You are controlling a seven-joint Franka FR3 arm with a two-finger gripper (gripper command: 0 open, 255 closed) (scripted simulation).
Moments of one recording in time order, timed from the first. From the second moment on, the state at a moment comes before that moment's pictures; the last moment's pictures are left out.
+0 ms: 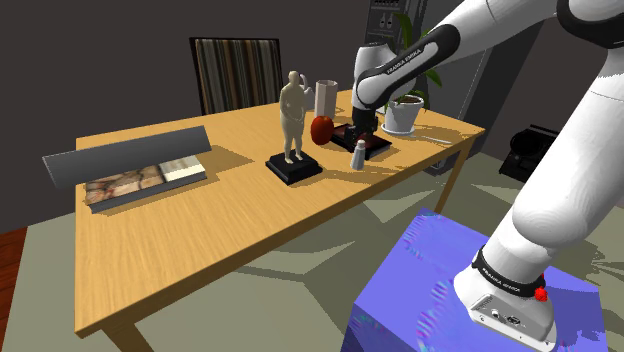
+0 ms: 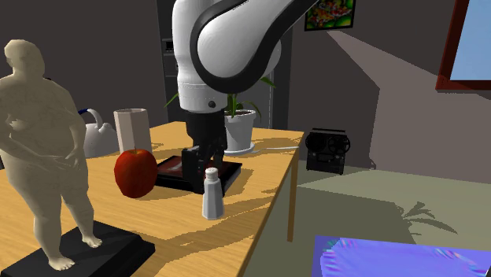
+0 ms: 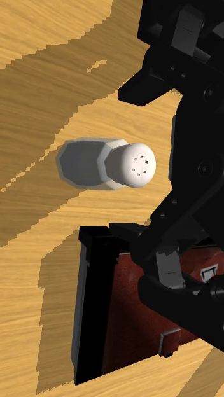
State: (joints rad) arm -0.17 0.01 -0.08 -2.28 -0.16 2.34 0.03
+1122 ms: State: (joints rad) arm -0.17 0.00 -0.08 -2.27 -0.15 2.31 0.03
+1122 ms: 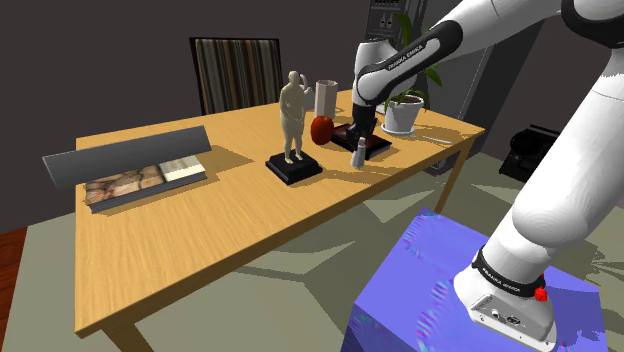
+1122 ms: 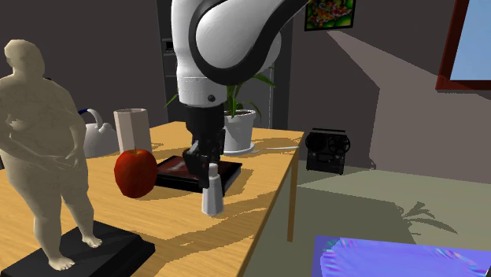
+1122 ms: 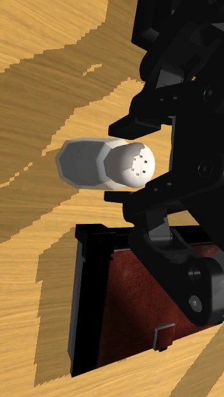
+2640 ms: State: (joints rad) arm -0.17 -0.08 -0.08 -2.06 -0.13 2.02 -0.03
